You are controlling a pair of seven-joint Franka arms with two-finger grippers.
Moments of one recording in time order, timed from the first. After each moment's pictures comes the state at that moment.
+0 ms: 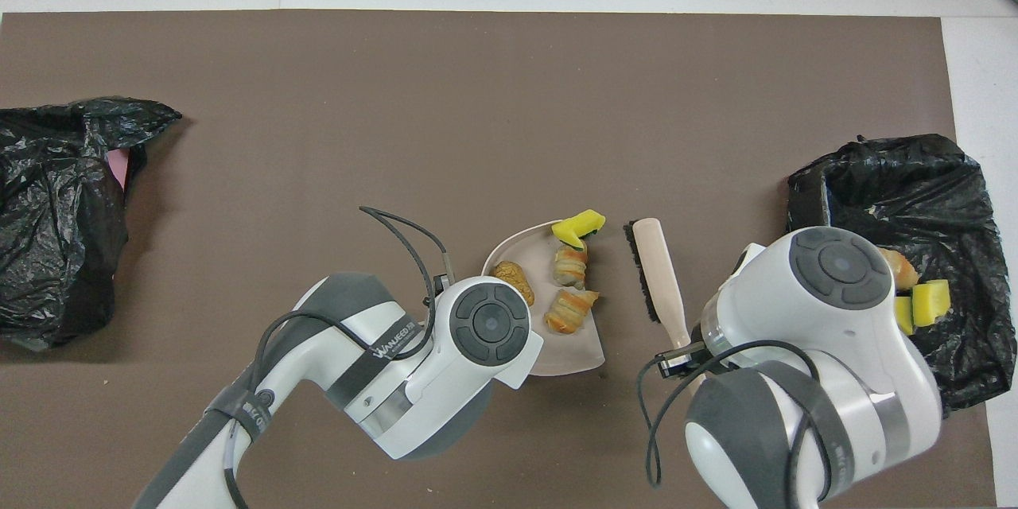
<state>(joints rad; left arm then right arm) -0.72 0.16 -0.06 -2.05 0.15 2.06 0.54 0.27 -0.17 0.07 -2.24 0.04 1.81 0.05</state>
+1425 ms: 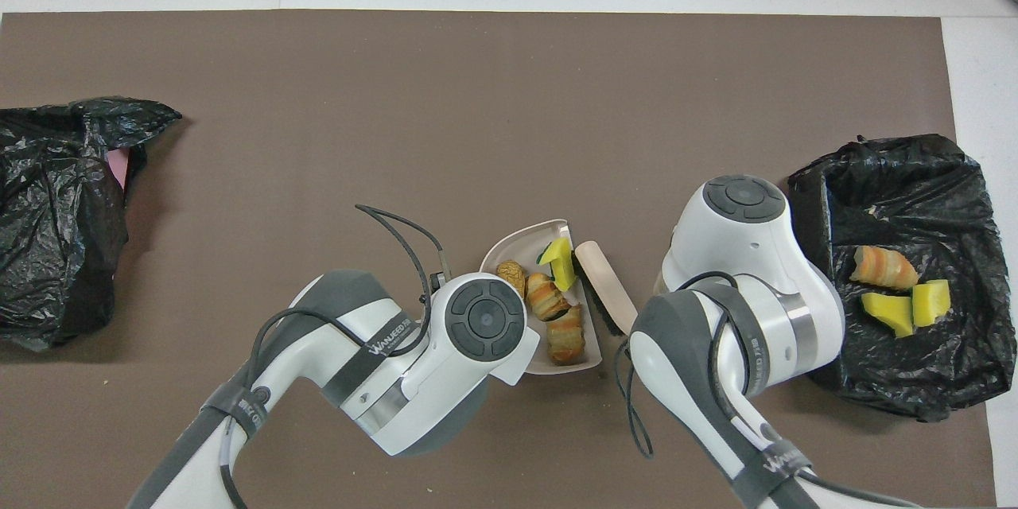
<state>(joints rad) -0.71 0.16 -0.05 -2.05 0.15 2.07 0.54 0.27 0.08 0.08 -2.11 0.18 1.72 -0.19</state>
